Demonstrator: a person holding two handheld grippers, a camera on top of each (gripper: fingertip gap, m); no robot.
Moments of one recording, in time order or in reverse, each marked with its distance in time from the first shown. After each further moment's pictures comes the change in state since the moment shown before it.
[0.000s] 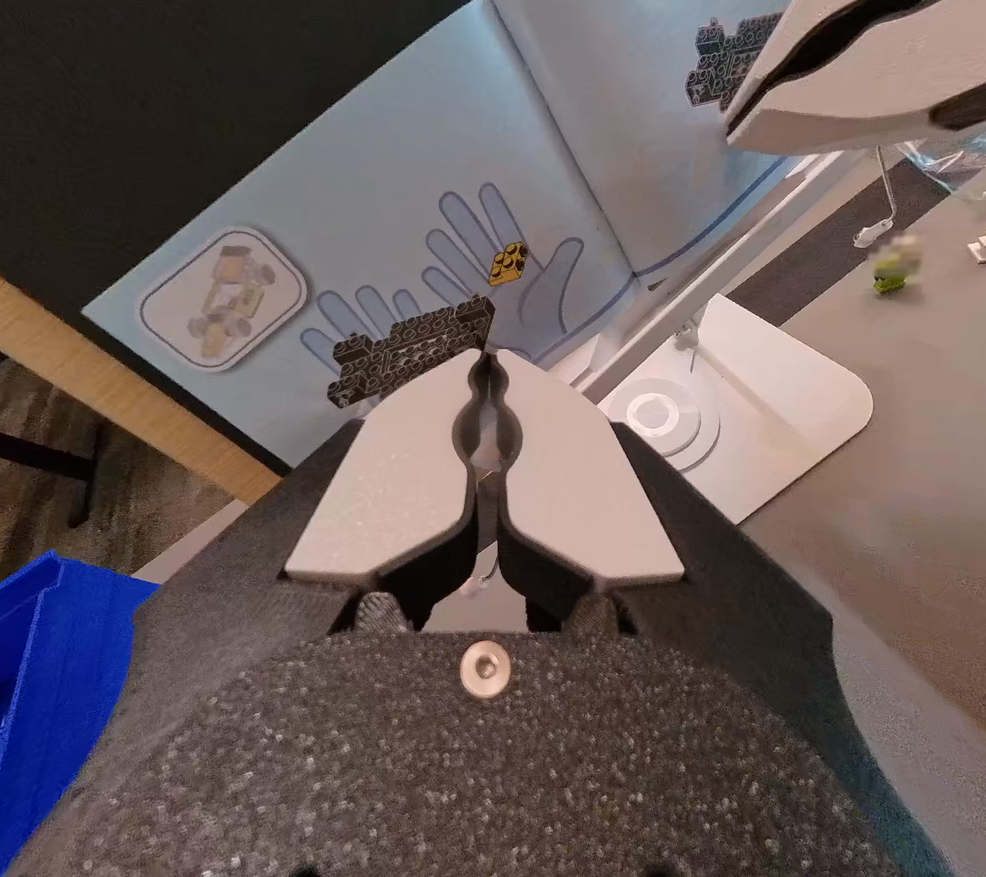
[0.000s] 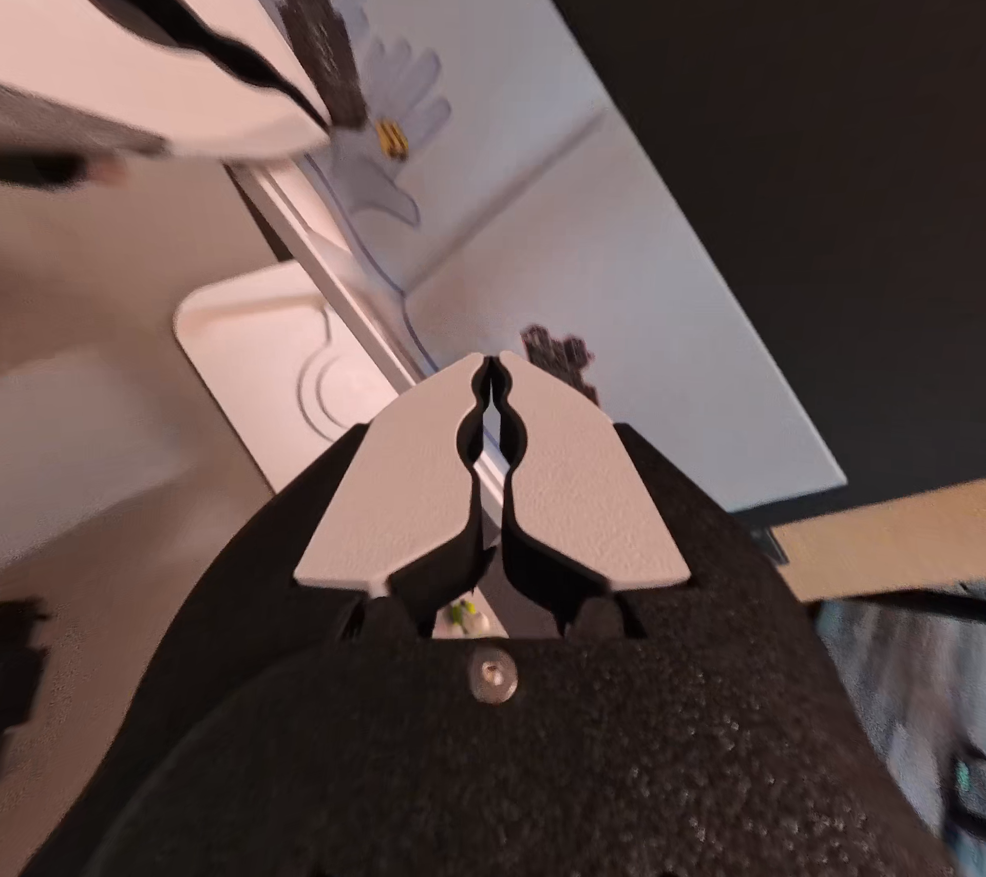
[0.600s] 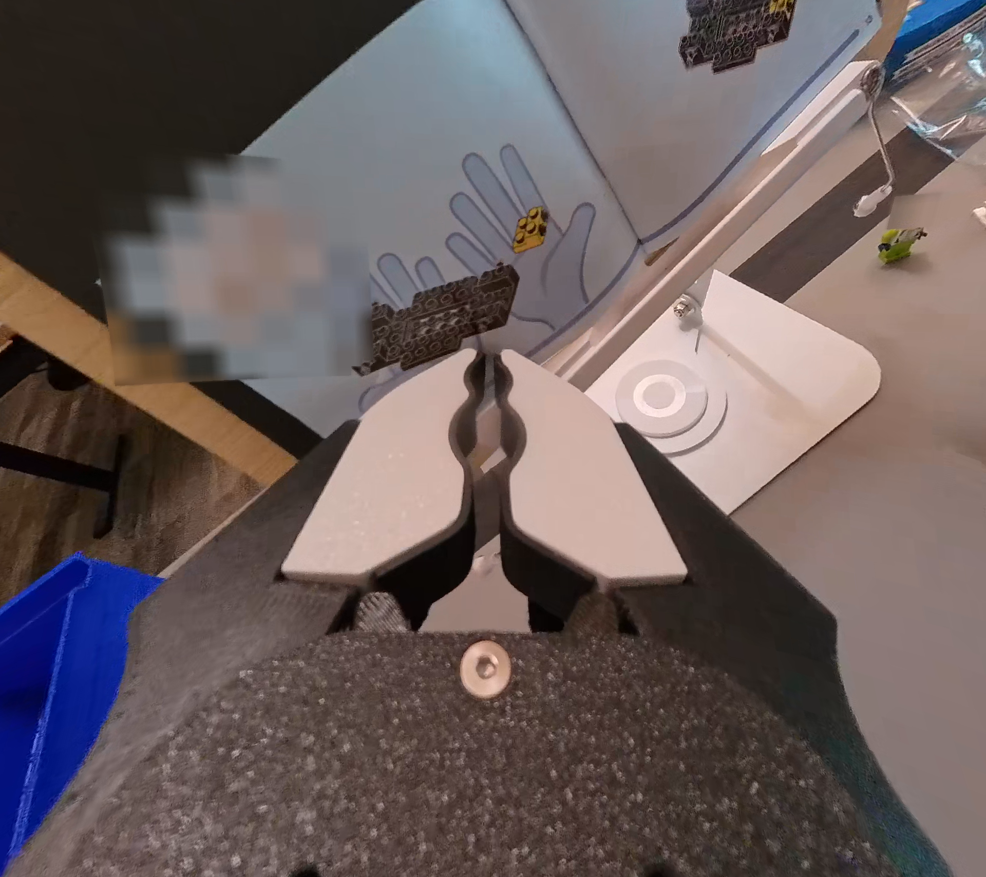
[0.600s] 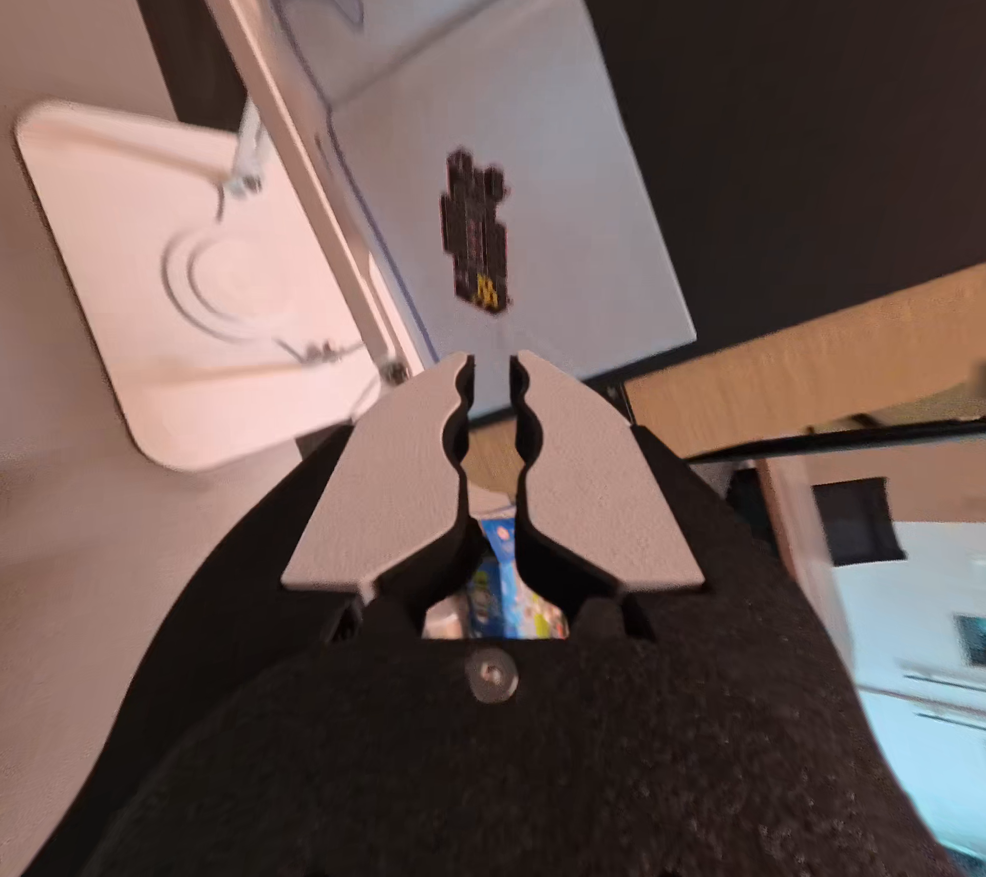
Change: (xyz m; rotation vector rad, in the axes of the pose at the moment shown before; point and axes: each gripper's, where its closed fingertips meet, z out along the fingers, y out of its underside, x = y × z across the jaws) left arm -0.001 0.005 -0.009 0.000 0.005 0.046; right arm 0.042 0.052 -0.038 0.133 0.091 -0.311
